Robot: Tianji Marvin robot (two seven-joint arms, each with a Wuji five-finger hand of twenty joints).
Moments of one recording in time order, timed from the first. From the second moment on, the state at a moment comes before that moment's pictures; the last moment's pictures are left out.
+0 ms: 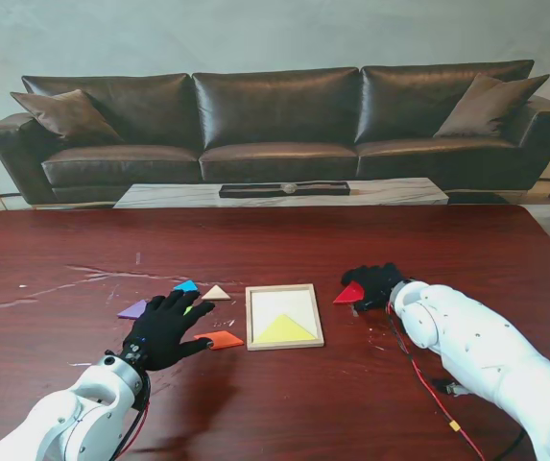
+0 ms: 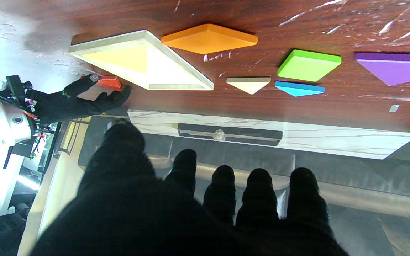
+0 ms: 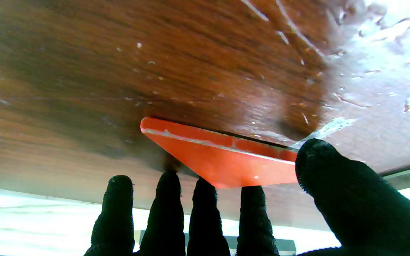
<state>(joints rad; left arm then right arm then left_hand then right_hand) 1.77 -1.06 -1.27 -1.81 1.02 0.00 -0.05 -0.81 -1.10 0.50 -0.71 -0.69 -0.09 -0.01 0.84 0.02 -0.02 -0.03 0.24 0.10 0.10 0.38 0.18 0.10 0.06 0.30 0.13 0.09 0.07 0.28 0.00 0.16 0.25 0.35 0.32 -0.45 0.99 -0.17 0.07 -0.12 0.68 0.37 0.23 0.00 0.43 0.24 0.28 0.02 0.28 0.24 0.03 0.17 0.78 0.10</state>
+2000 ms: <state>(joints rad) 1.72 -1.06 -1.25 -1.77 0.98 -0.01 -0.07 -0.75 -1.14 0.38 -0.61 -0.61 -0.13 -0.08 0.84 0.01 -0.02 -0.03 0.24 0.10 0.10 0.38 0.18 0.10 0.06 0.30 0.13 0.09 0.07 0.28 0.01 0.16 0.25 0.35 0.60 -0.65 1.14 -0.30 0.14 -0.10 1.06 0.51 0.32 0.15 0.68 1.07 0.43 -0.01 -0.03 1.02 0.58 0.09 1.40 0.46</state>
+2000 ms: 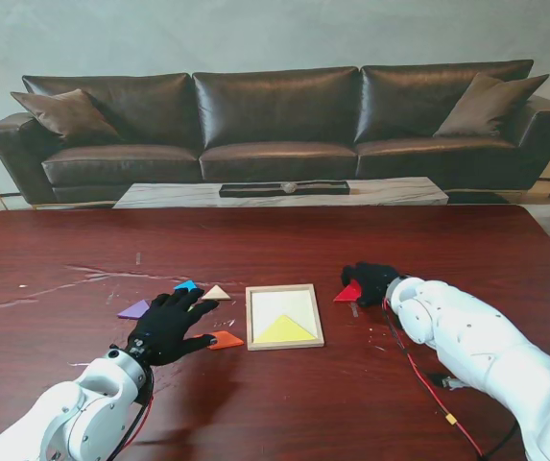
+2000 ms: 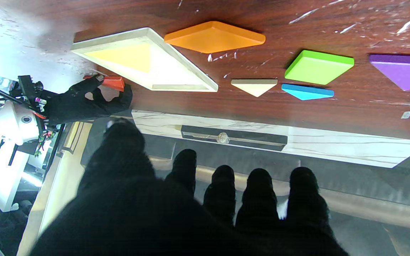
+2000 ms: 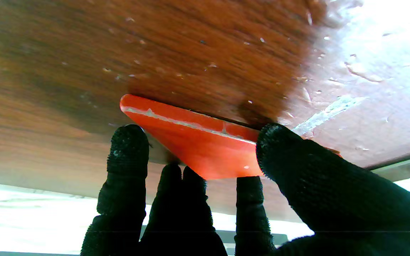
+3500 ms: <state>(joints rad) 1.72 -1.06 -1.24 -1.78 1.01 0.00 -0.07 -0.91 -1.08 0.61 -0.79 -0.85 -0.14 -0.21 0.86 -0.01 -0.02 -0.03 0.24 0.10 0.10 0.38 0.18 0.10 0.06 0.30 0.13 0.09 0.07 0.28 0.02 0.17 0.27 0.35 0.57 -0.85 1.02 -0.39 0.48 -0.34 1.07 0.93 0.93 0.30 1.27 1.25 1.33 -0.49 1.70 1.20 0.95 0.15 1.50 0.66</state>
